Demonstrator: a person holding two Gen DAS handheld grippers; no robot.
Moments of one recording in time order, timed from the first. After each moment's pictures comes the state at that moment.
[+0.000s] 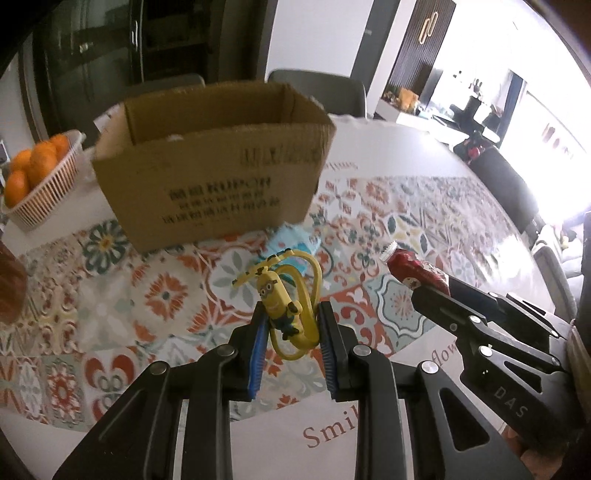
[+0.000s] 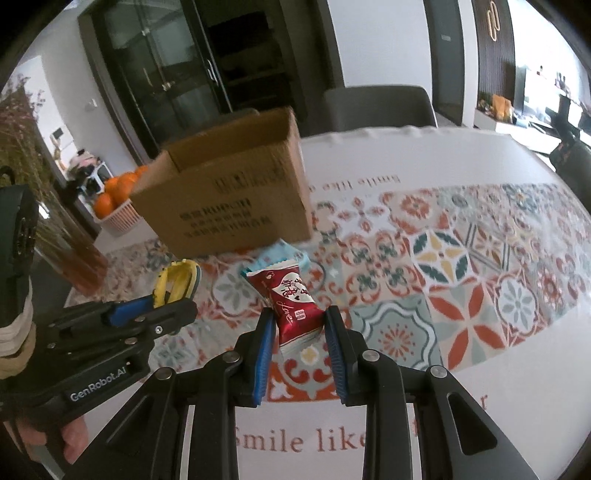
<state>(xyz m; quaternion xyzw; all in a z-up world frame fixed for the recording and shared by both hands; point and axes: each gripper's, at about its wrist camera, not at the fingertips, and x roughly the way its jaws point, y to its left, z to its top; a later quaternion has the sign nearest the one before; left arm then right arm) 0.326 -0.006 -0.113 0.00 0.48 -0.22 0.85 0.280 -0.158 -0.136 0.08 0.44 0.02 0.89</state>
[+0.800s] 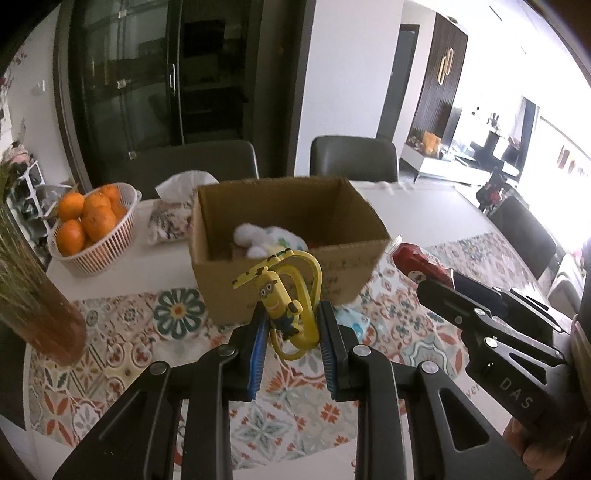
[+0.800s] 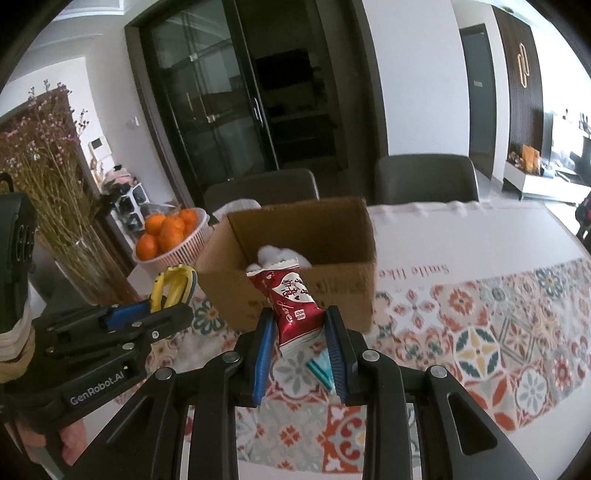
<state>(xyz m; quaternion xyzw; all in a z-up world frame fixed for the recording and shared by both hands) 0.362 0.053 -0.038 -0.01 0.40 -0.16 0.90 0.328 -0.107 -0.067 0.06 0.36 0.08 0.93</state>
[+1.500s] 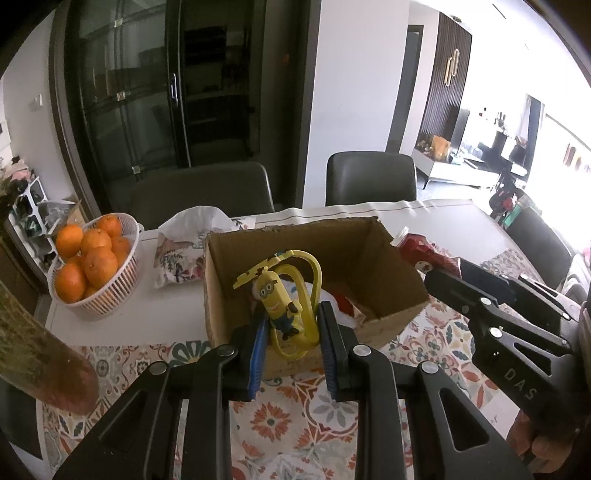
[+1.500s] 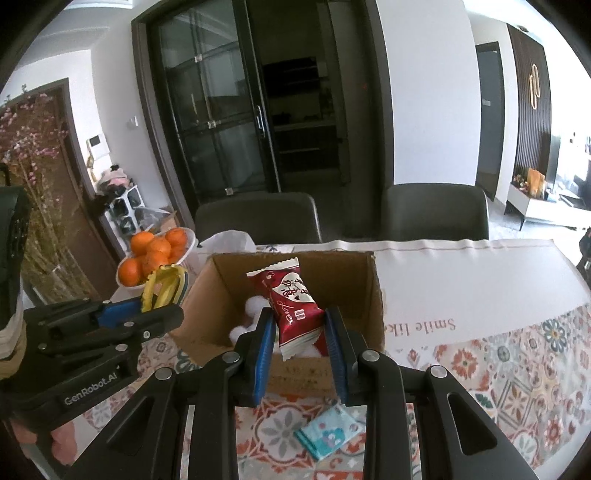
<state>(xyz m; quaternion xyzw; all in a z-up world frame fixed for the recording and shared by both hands) 0.445 0.051 -0.030 0.01 0.40 -0.15 0.90 0.413 -0.100 -0.051 0.03 0.34 0.08 0.94</state>
